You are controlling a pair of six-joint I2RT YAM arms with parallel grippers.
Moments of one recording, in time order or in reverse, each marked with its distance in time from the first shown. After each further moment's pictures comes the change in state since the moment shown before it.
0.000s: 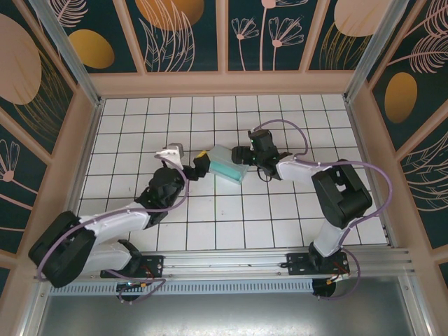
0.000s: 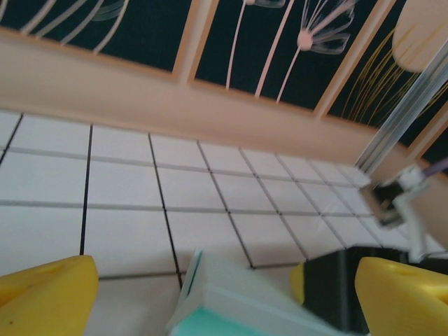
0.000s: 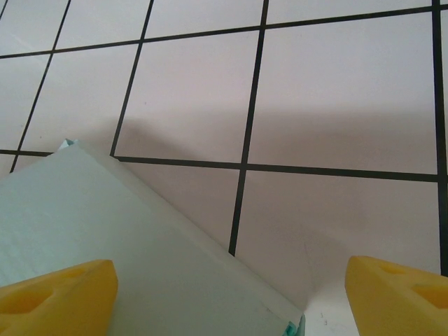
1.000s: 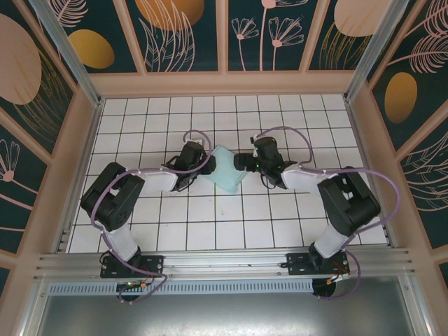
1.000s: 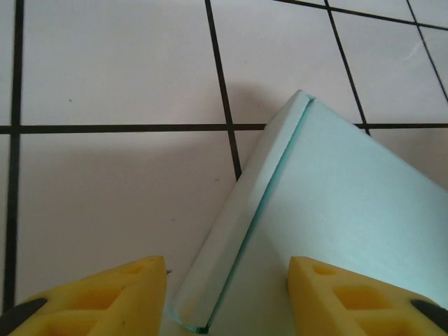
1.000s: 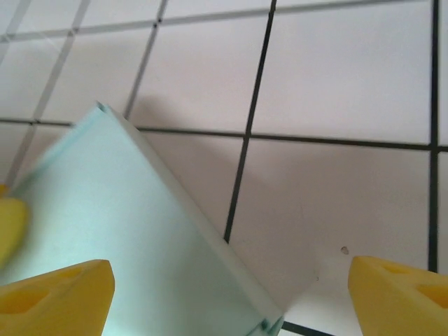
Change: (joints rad) left arm 0.126 0.563 0.428 -0.507 0.272 -0.144; right arm 0.001 -0.124 -0.152 0.106 -0.028 -0.018
